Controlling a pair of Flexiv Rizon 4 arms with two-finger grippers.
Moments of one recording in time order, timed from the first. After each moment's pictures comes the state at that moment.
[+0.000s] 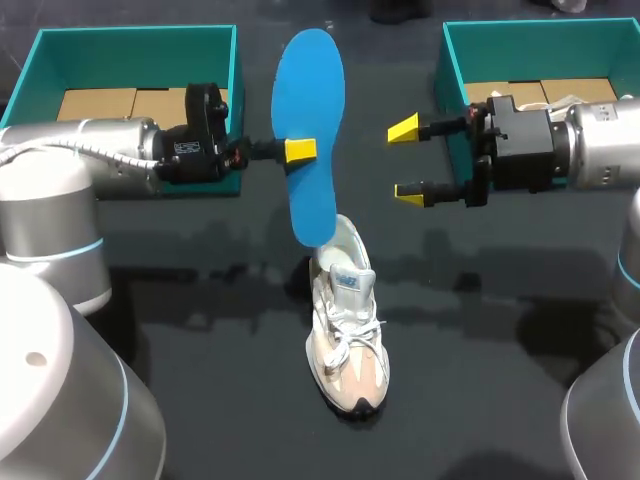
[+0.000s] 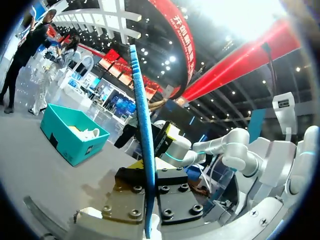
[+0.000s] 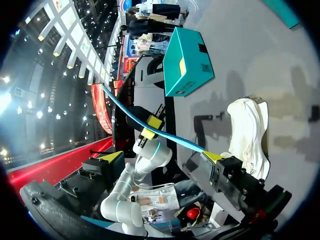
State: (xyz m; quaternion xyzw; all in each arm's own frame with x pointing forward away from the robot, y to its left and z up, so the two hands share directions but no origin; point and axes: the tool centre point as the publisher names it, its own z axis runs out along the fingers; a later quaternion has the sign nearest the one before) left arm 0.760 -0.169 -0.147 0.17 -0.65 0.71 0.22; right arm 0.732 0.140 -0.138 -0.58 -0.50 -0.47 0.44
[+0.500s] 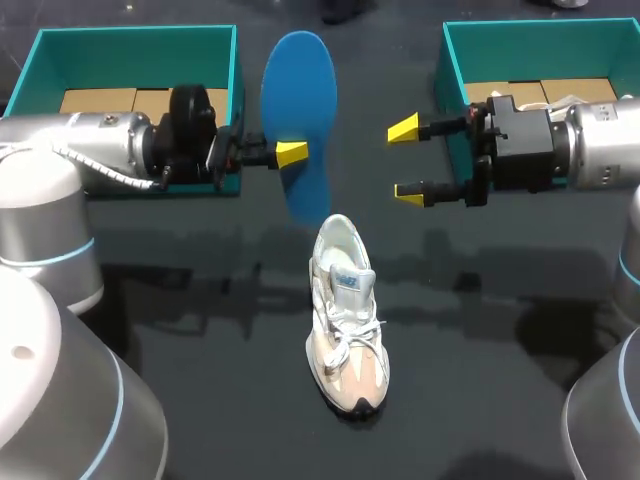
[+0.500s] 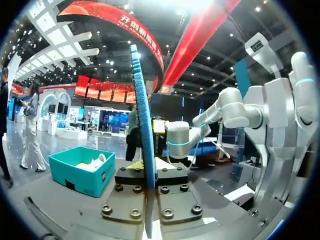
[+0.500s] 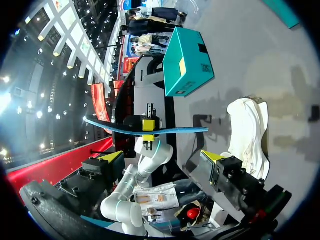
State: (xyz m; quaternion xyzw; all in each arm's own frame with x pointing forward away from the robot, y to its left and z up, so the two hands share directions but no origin) left arm 0.758 -0.160 -0.144 -0.01 -0.67 0.74 0.05; right arm 0.732 0.140 -0.138 -0.58 -0.50 -0.47 0.44
